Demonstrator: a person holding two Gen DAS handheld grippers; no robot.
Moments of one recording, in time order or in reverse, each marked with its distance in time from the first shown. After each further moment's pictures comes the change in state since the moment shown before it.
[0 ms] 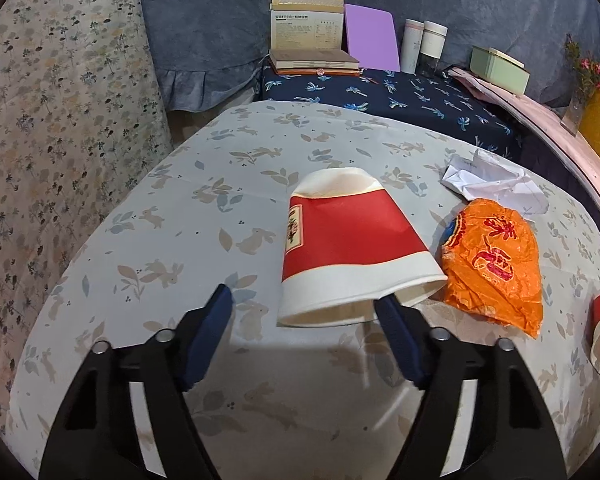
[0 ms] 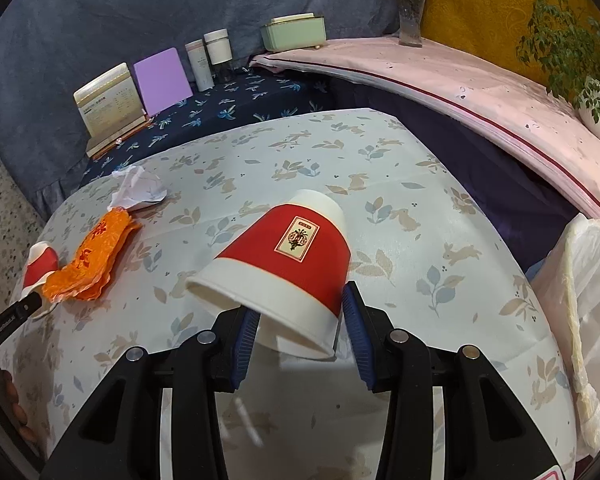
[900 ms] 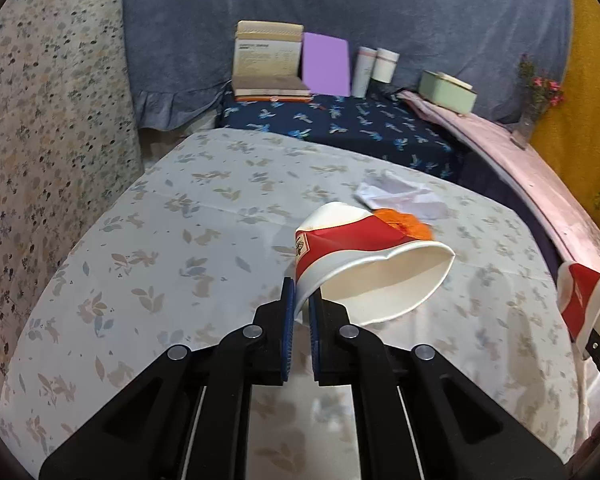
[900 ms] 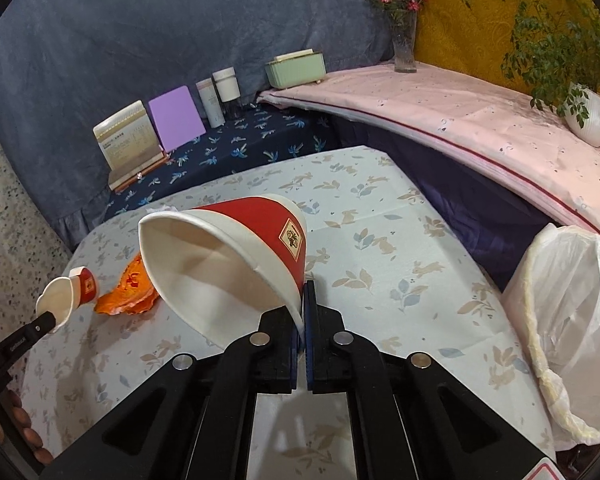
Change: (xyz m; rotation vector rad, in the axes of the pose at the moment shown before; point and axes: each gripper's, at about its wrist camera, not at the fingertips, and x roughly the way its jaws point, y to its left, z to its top) left arm -0.086 -0.029 -0.013 0.009 -0.069 -0.162; right arm -0.077 -0.014 -0.001 0.042 -0.115 0.060
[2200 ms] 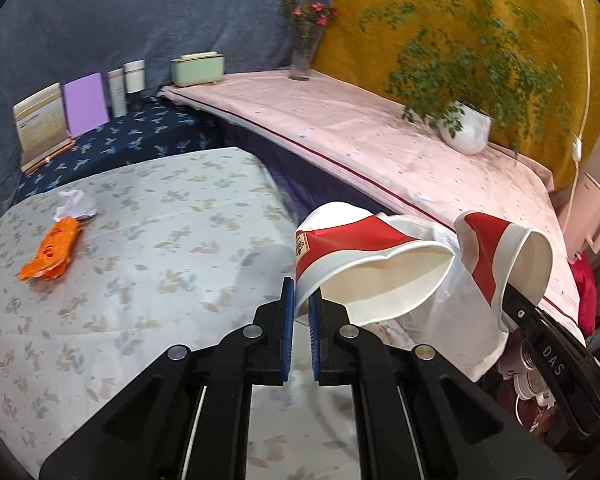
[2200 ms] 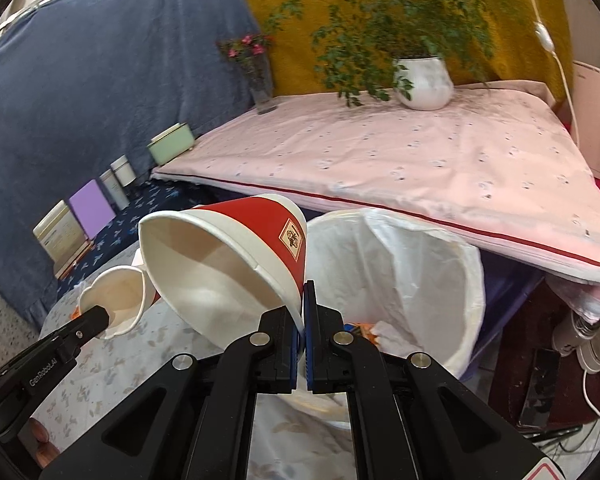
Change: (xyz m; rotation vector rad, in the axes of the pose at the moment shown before) left arm -0.102 -0.297 -0.107 0.458 0.049 -0.453; right arm -0.143 -0.218 -0.045 0.302 -0.144 -0.218
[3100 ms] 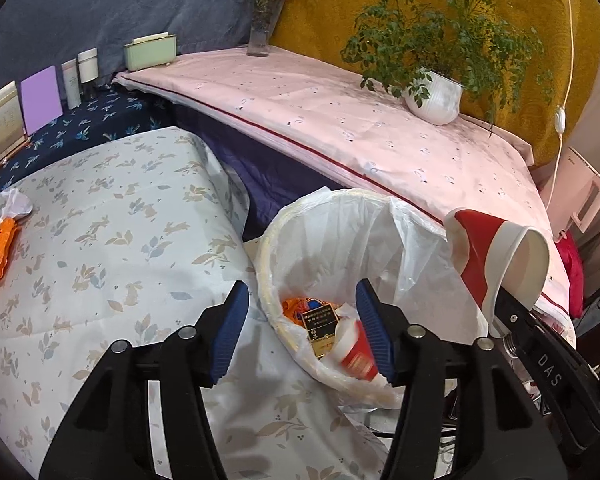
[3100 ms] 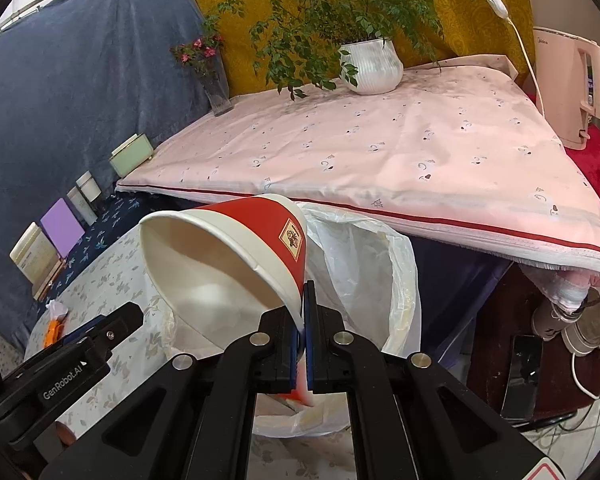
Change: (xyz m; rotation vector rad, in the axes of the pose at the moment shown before) left arm 0.051 -0.052 -0.004 0.026 0.072 -0.086; right arm 0.016 -0.052 0.002 0.072 0.024 -0.062
